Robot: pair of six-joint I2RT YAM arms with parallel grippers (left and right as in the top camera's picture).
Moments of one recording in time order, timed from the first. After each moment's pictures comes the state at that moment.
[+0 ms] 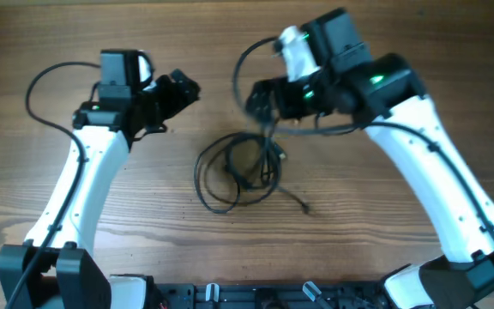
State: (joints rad) left arm -0.11 1.52 1.17 -0.54 0.34 -0.65; right arm 0.43 1.64 1.75 -1.09 -0.33 0.27
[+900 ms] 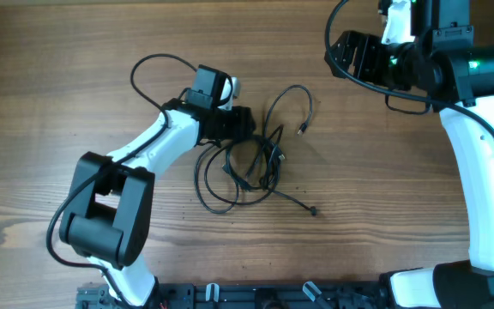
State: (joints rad) left arm -0.38 1.88 1.17 -0.38 0.33 -0.35; right arm 0.14 1.58 1.77 -1.10 -0.29 0.31
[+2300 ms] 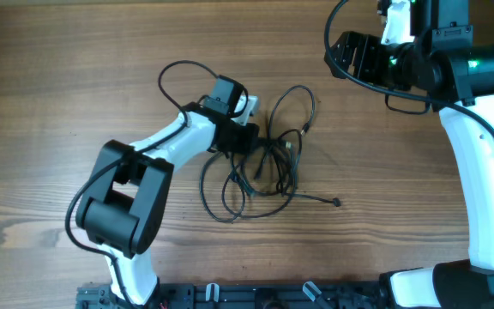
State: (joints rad) left arm -0.43 1.96 1.19 -0.46 0.37 -0.24; right arm 0.14 1.58 1.77 -1.10 -0.29 0.31
